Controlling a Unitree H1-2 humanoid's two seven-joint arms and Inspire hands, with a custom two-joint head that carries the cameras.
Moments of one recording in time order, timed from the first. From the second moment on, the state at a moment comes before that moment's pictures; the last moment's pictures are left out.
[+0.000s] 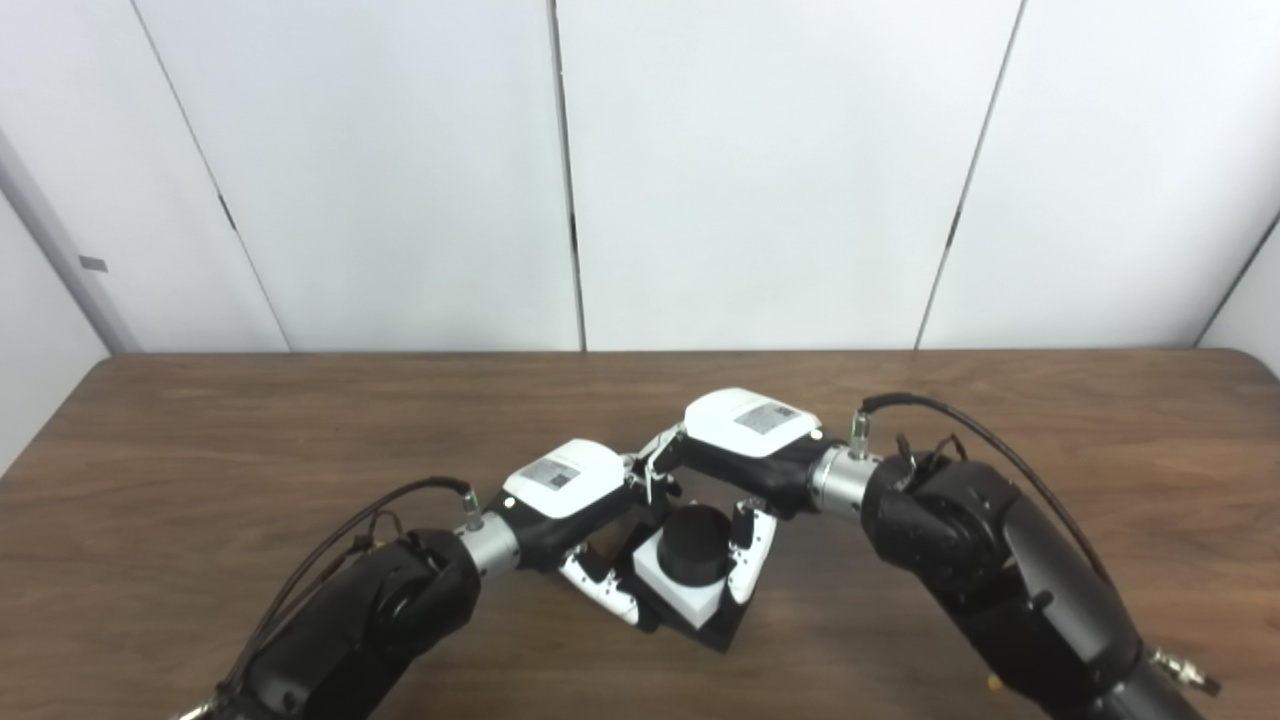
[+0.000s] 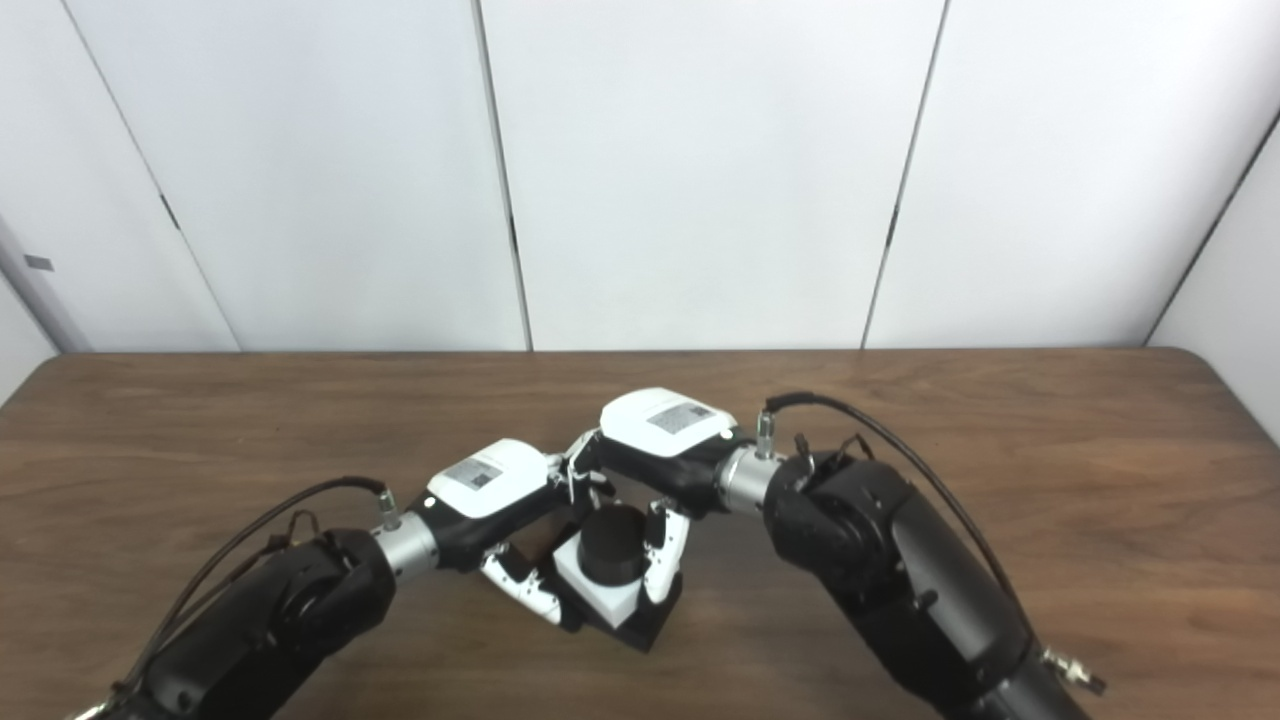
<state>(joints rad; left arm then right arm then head) -0.51 0.40 -0.61 0.27 0.67 -0.28 -0.20 -0.55 -0.33 0.45 -0.16 -0.73 0.05 0.69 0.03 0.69</state>
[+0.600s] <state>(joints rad) -0.51 0.40 -0.61 0.27 0.67 -0.27 -0.20 -0.54 -0.36 0.44 -0.17 -0.72 0.07 0.73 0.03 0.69</state>
